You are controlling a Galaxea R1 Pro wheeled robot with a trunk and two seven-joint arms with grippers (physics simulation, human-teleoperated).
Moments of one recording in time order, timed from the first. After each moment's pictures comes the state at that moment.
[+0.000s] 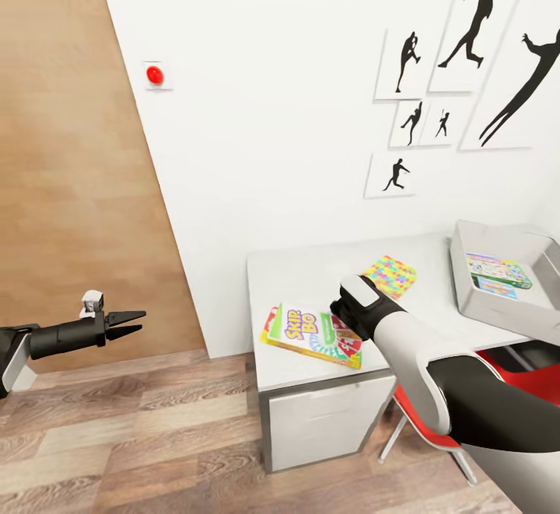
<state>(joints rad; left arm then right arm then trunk) -0.79 0.50 0.21 -0.68 0.15 0.89 -1.40 -1.19 0.12 0.12 -0.26 -1.10 0.36 -0.89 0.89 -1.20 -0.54</state>
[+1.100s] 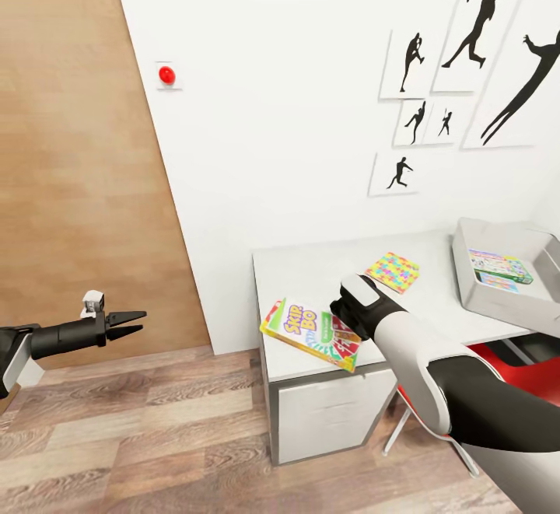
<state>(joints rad) -0.79 0.50 0.20 -0.68 0.15 0.89 -1.40 -1.19 0.12 0.12 -0.26 -1.10 0.36 -0.89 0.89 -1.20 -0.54</state>
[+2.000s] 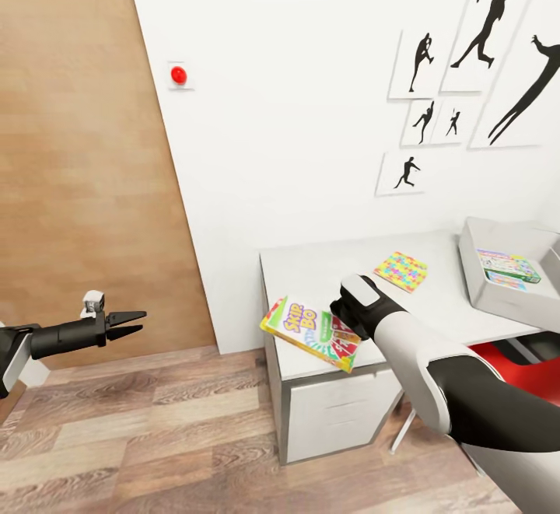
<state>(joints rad) -0.79 0.50 0.20 -0.68 0.15 0.89 -1.40 -1.19 0.12 0.12 -0.26 -1.10 0.36 -0.89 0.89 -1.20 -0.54</state>
